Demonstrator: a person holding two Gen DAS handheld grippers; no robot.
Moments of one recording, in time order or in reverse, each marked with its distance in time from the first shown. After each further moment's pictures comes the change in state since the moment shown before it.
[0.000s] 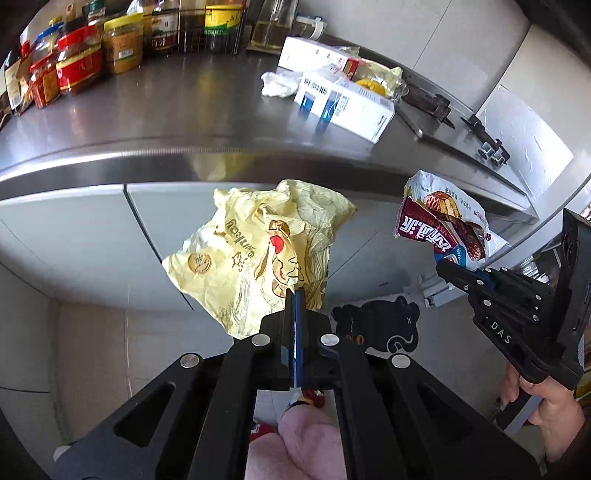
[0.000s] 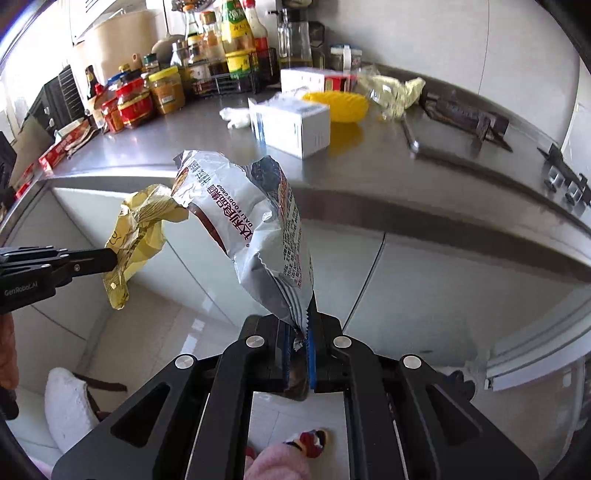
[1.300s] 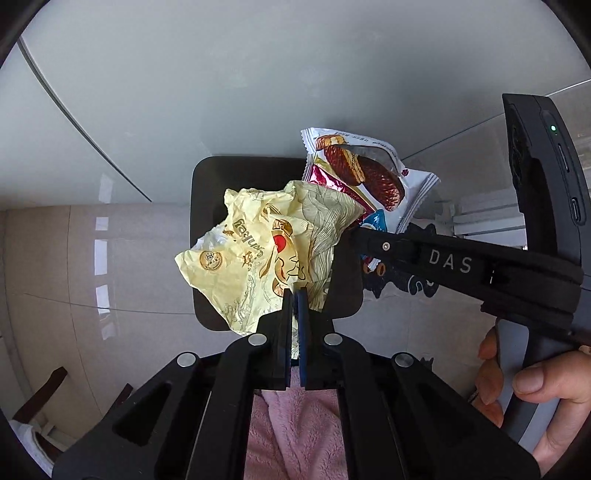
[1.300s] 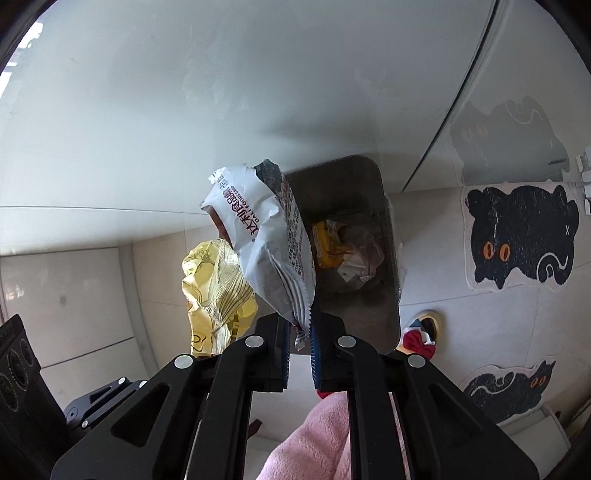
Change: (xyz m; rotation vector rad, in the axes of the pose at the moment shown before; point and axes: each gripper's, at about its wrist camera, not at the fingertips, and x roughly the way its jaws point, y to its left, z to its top) left arm 0.294 0.067 -0.097 -0.144 0.393 -0.037; right arm 0.311 -0.028 -0.096 0.460 0.566 0.152
